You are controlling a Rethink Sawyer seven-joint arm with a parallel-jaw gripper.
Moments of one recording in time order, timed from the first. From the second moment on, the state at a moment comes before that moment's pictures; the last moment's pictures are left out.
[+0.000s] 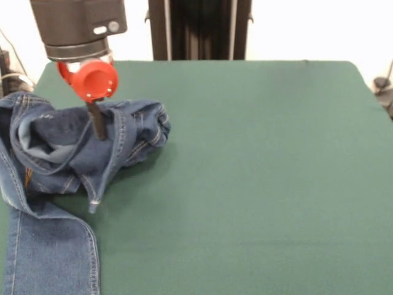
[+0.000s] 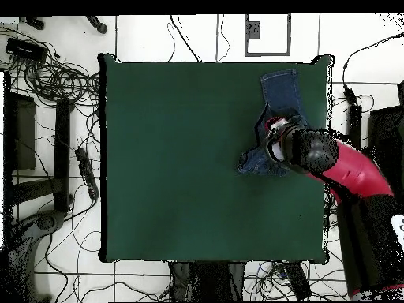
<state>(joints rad) -0.63 -0.58 0.25 1.51 -0.11 0.53 2.39</state>
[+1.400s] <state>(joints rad) -0.59 -0.56 0.38 0.93 -0.36 0.87 2.38</state>
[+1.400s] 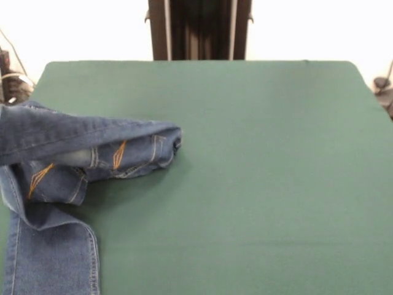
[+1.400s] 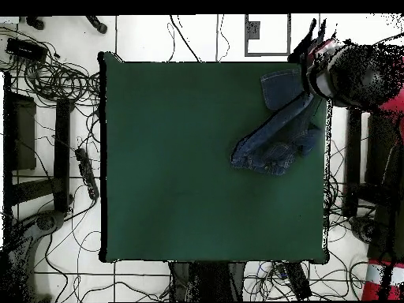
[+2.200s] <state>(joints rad) -0.60 -0.48 0.40 0.88 -0.40 0.87 2.38</state>
